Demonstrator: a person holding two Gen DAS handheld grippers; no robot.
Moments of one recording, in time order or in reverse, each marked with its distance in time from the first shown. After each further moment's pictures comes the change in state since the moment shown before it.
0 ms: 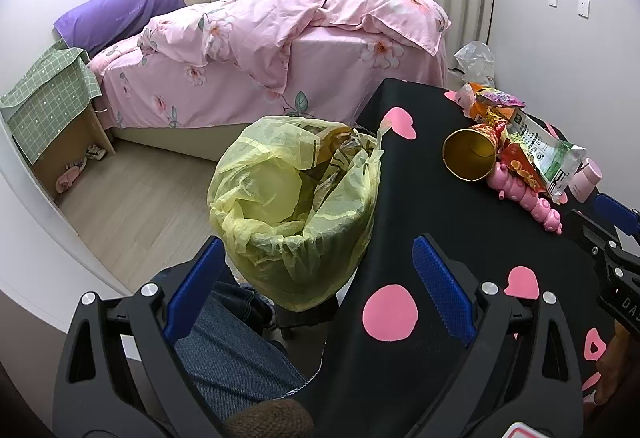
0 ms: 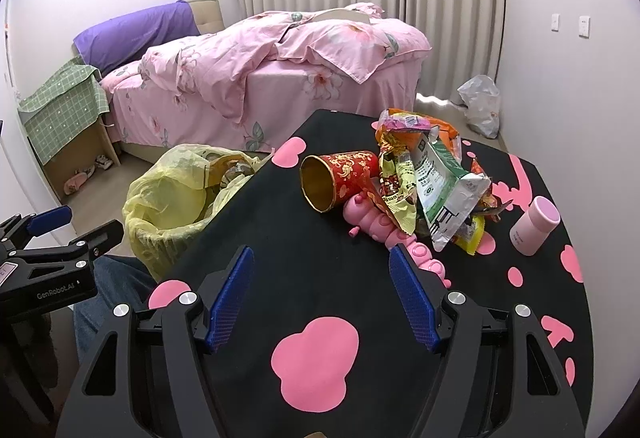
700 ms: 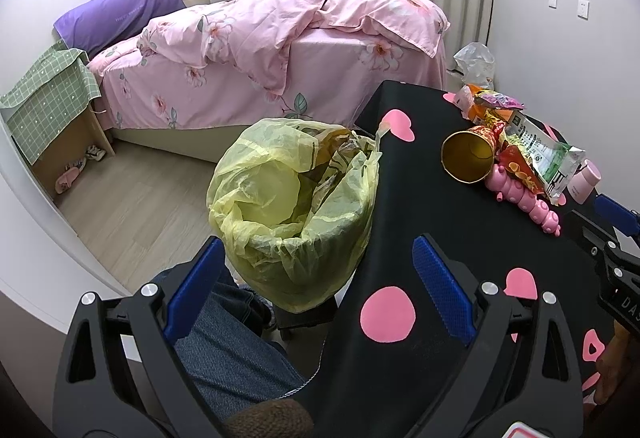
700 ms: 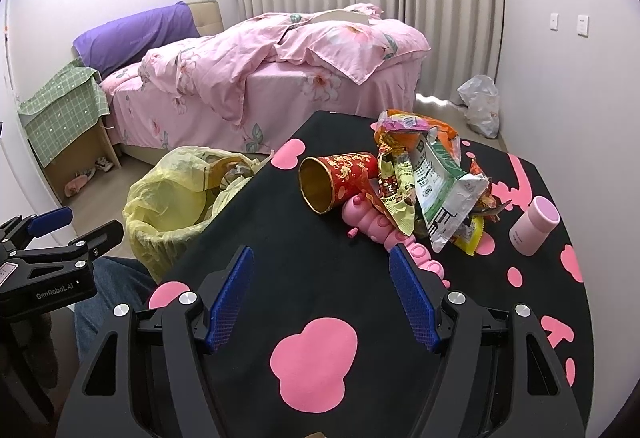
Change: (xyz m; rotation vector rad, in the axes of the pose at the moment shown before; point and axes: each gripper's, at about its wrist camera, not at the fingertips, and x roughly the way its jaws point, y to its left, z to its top) left arm -0.001 -0.001 0.003 -0.002 0.002 0.002; right arm -0.001 -0.003 0.001 0.003 -0.003 0.003
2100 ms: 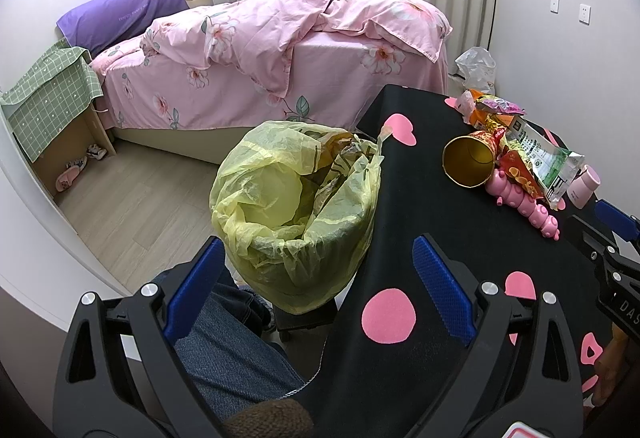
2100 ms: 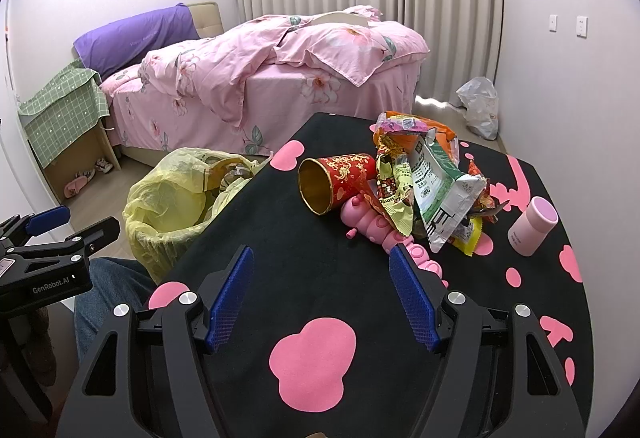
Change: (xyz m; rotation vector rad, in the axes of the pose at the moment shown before) left arm -0.004 -0.002 0.005 -0.004 -0.010 0.003; right arm -0.002 0.000 -0.001 -0.001 -0.007 -0.003
